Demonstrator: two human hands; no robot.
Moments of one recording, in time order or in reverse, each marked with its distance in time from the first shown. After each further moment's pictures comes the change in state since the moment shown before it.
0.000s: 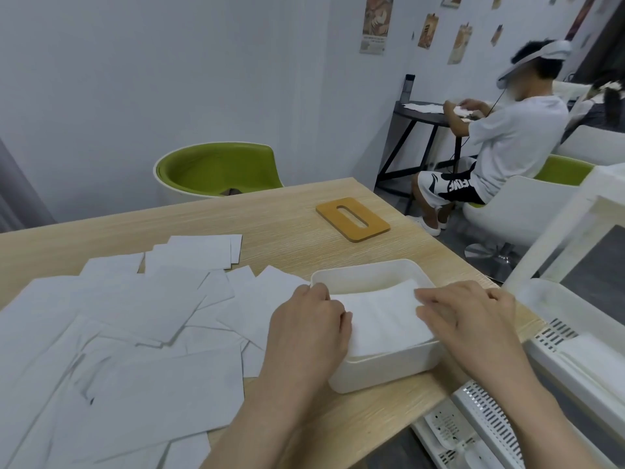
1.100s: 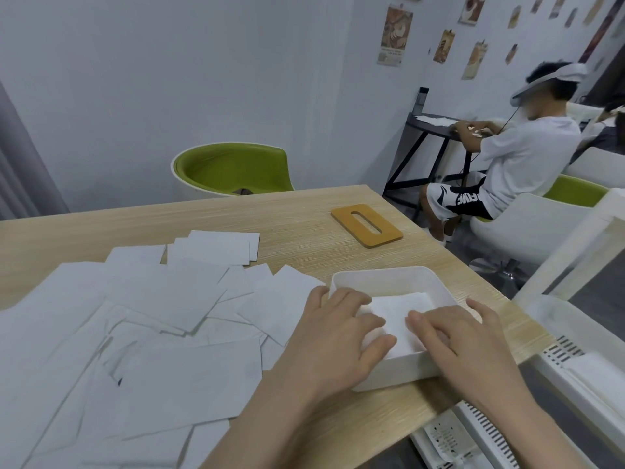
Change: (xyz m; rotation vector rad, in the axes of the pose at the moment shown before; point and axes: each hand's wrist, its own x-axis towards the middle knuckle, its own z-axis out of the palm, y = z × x) left_hand -0.010 -0.014 0.000 -0.115 -0.110 0.275; right_hand -0.016 -0.036 -0.002 -0.006 -0.162 -0.096
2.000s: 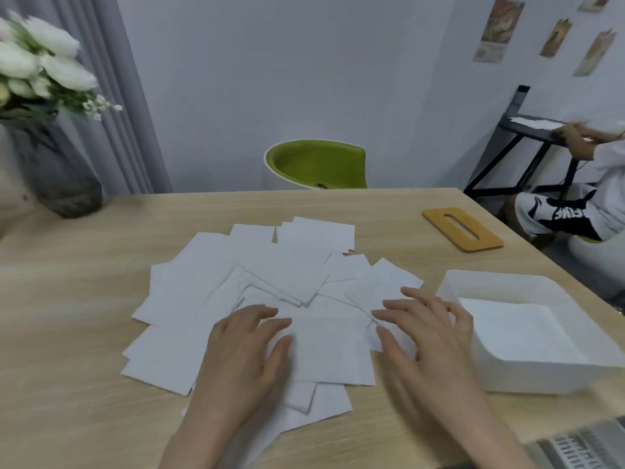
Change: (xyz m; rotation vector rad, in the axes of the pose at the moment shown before) left_hand -0.185 -0.111 -0.041 -0.012 0.344 -0.556; right_hand -0.014 -0.144 0.064 0.260 0.168 -0.348
